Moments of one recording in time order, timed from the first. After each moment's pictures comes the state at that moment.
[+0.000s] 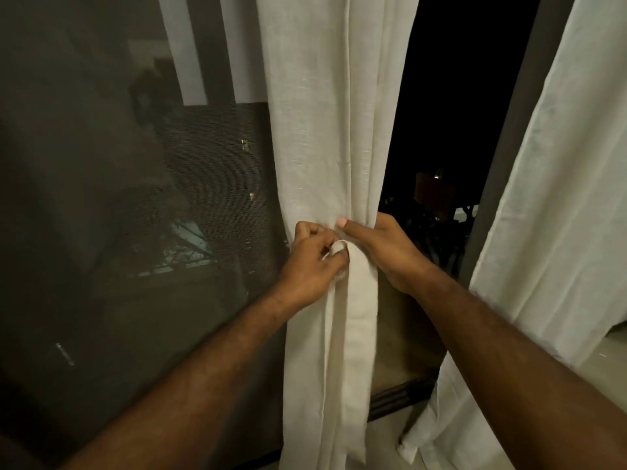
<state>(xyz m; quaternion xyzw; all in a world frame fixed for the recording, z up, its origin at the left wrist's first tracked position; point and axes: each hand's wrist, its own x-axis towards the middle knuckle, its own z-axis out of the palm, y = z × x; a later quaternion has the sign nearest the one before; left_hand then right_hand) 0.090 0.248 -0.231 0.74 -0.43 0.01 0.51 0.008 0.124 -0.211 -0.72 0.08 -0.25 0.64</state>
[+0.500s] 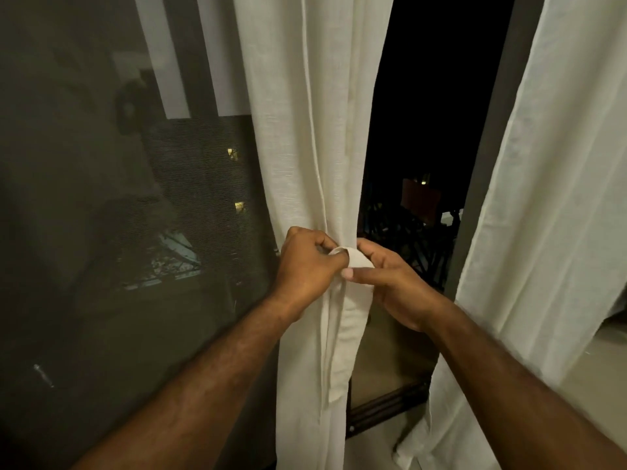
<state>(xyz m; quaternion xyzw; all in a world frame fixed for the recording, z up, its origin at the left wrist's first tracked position) 0.069 0.232 -0.207 0.77 -0.36 0.03 0.52 -0.038 0.118 -0.228 -0.70 -0.01 -0.17 0.70</state>
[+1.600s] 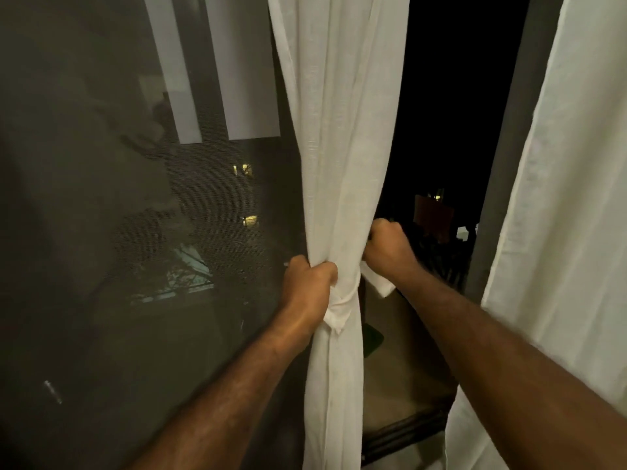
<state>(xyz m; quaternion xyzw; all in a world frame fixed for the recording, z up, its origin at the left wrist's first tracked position) 0.059 0.234 -0.199 0.69 -0.22 -0.10 0.69 0.044 0.067 -0.189 -0.89 0.25 -0.29 0.27</state>
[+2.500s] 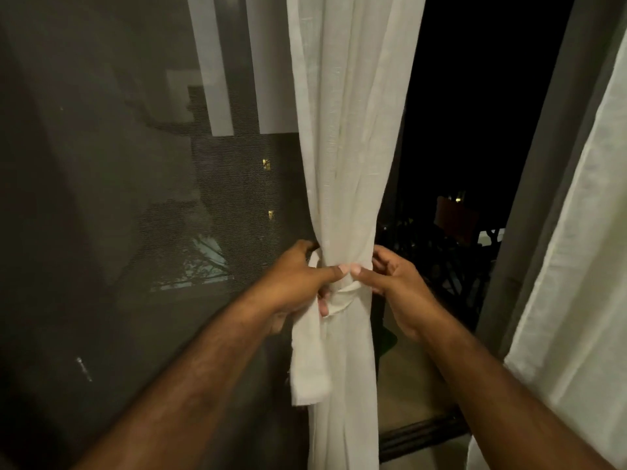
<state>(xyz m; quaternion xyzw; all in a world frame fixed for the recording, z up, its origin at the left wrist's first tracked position) 0.091 0.290 -0.177 0.74 -0.28 -0.21 0.57 0.024 0.112 -0.240 -0.68 0.03 -0.24 0.69</state>
